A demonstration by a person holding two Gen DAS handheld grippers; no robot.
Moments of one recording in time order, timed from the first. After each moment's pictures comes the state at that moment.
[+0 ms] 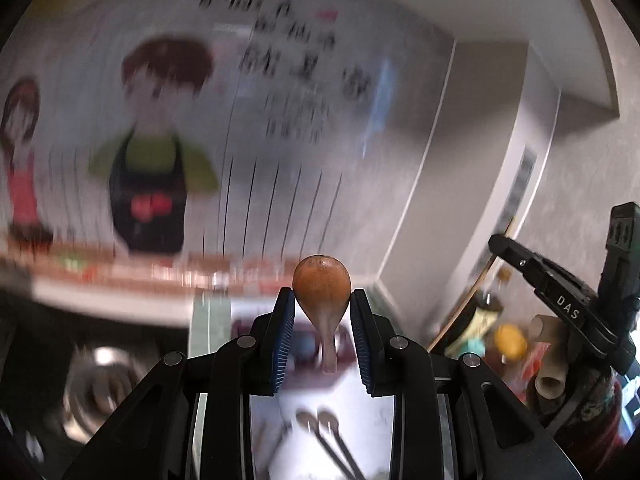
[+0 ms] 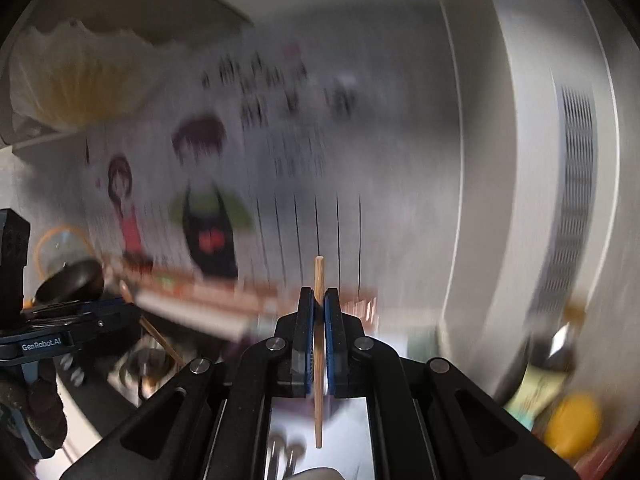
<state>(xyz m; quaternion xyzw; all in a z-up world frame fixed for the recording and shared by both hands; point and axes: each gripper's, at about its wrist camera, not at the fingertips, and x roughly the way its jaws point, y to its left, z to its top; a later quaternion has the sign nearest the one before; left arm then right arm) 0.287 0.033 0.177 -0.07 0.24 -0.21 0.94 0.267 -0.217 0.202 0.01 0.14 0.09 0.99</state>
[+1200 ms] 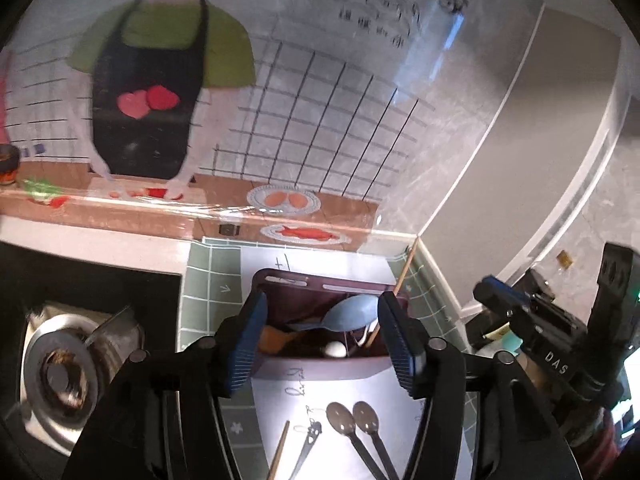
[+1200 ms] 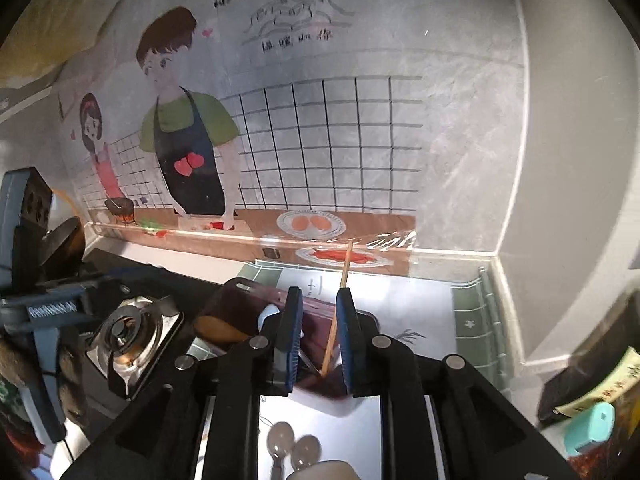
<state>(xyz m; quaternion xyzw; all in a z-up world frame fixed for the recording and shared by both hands) 0.385 0.056 0.053 -0.12 0.35 -0.20 0.91 0.357 -0.189 0.070 0.02 0.29 0.11 0.95</state>
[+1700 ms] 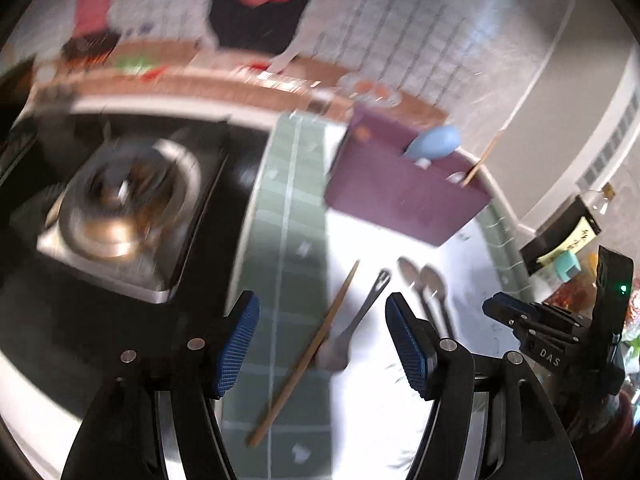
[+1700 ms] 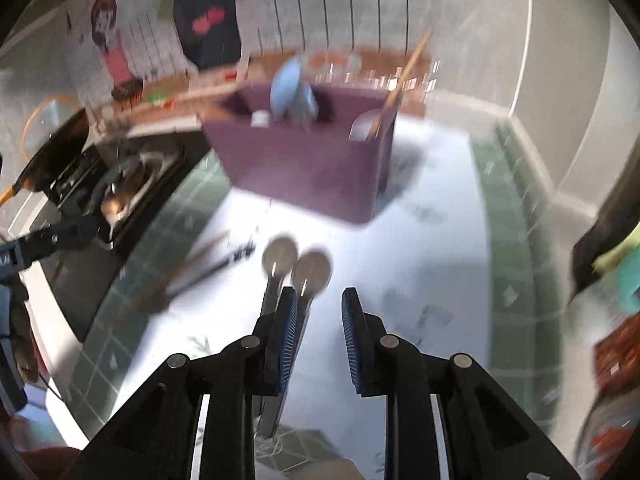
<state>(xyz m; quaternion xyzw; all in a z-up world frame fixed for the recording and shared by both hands) 0.259 0.093 -0.057 -0.14 0.44 -0.09 0.88 0.292 -0.179 -0.067 0.00 0.45 0.14 0.88</state>
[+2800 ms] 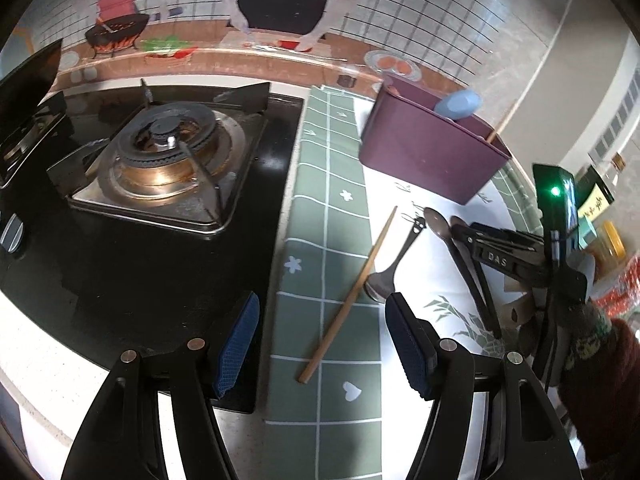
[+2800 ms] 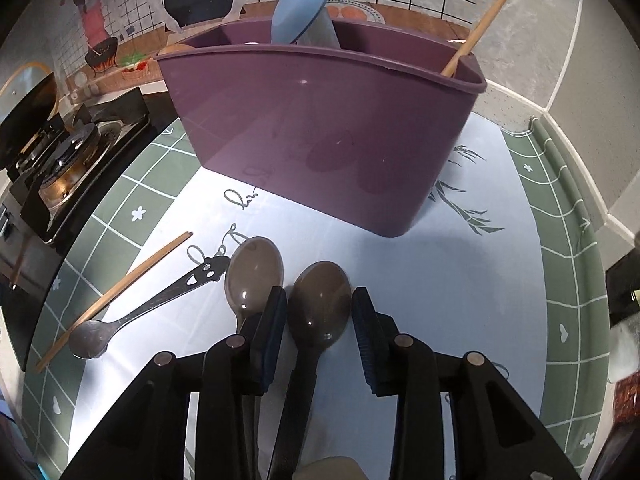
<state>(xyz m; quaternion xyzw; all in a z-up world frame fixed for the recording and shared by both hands) 0.216 0.105 -0.072 -0.10 0.46 -0.07 0.88 0.349 -0.138 -0.108 -0.07 0.46 0.11 0.88</state>
